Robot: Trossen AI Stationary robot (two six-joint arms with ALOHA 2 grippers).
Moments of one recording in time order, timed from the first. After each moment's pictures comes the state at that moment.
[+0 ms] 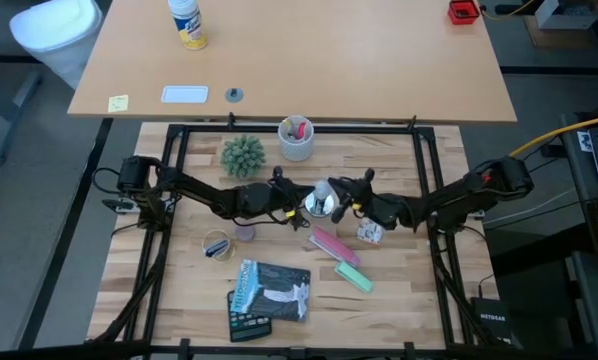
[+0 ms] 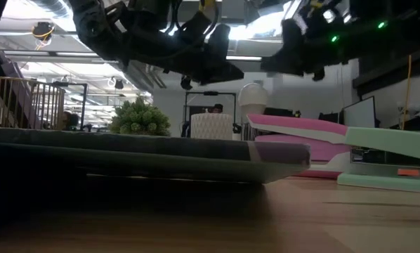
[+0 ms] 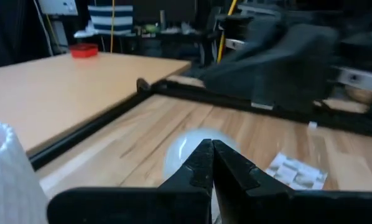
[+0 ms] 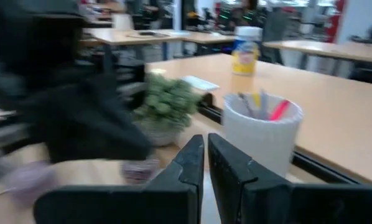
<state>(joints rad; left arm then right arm) 0.00 1.79 0.81 0.87 -0.43 -0.07 0.15 1.43 0.45 0.89 0.77 0.07</state>
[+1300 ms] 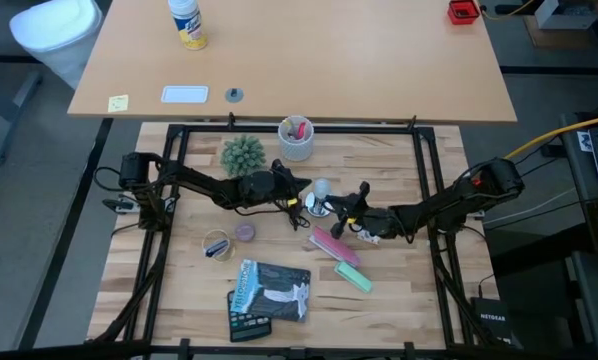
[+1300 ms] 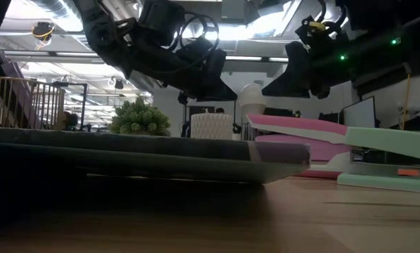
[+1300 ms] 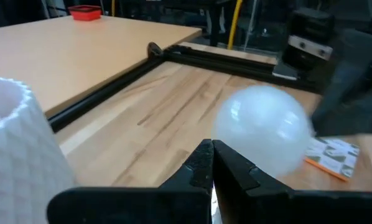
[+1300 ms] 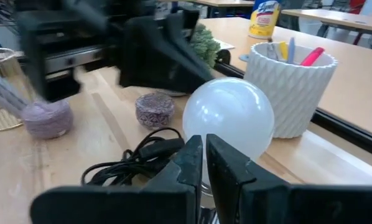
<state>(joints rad) 0.10 1.79 0.82 0.74 -0.32 -0.12 0.23 1.52 0.45 0.78 0.78 0.19</state>
